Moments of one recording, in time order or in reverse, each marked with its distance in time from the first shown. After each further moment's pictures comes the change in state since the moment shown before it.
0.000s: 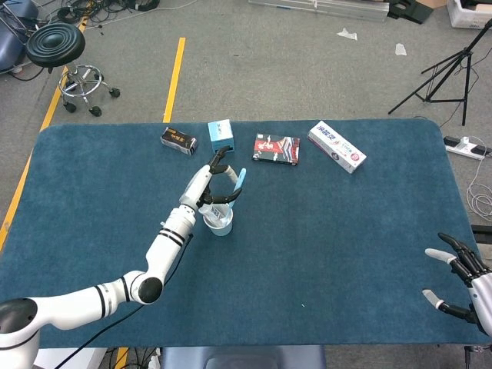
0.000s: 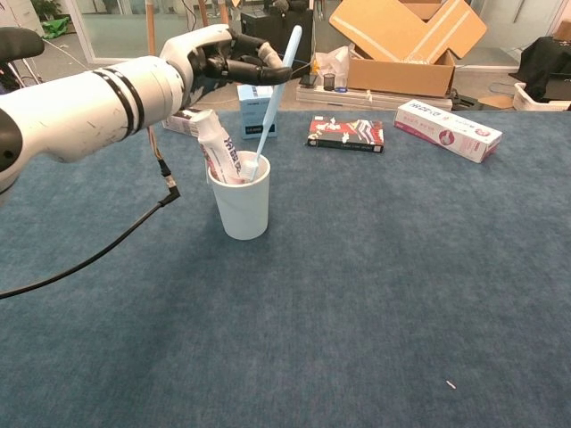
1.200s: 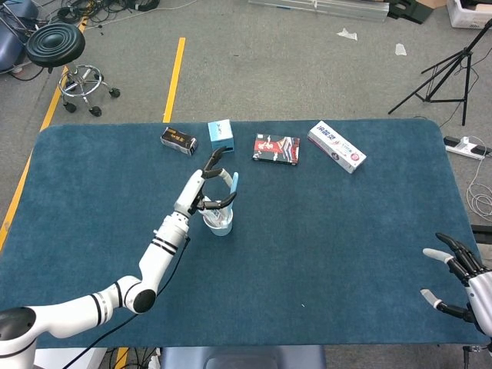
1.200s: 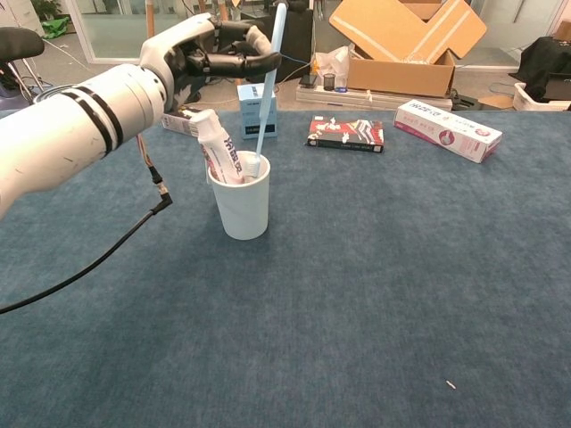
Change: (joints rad) left arm 0.074 -0.029 0.050 0.049 0.269 0.114 -0.266; right arm 0.003 -0.002 0.001 -0.007 0.001 -0.014 -0.018
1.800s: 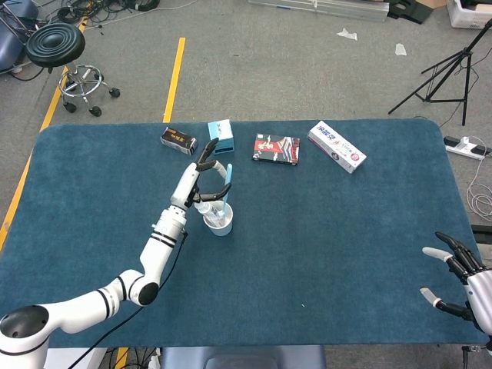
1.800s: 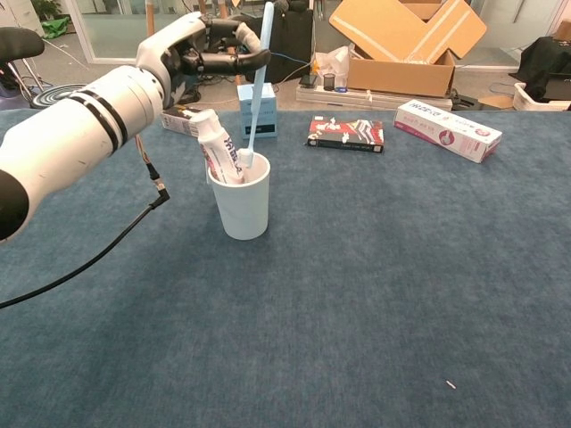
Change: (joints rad) left arm -0.025 -0.059 0.003 0.160 0.033 0.031 -0.080; right arm 0.003 0.001 0.002 -0.009 0.012 -0.019 -0.009
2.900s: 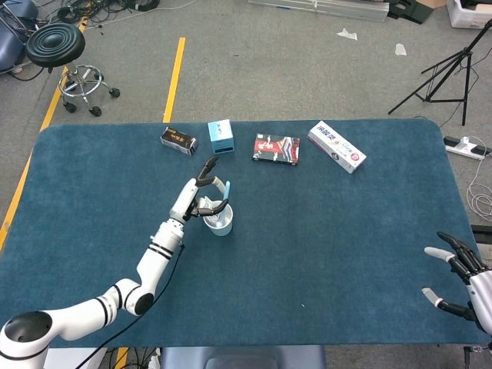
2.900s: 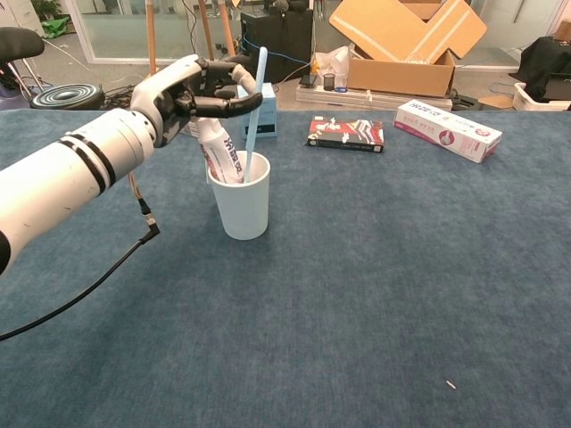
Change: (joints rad) left arm 0.046 -0.025 0.096 0.048 0.070 0.019 -0.105; right arm -0.002 0.004 0.001 0.003 0.003 -0.001 0.013
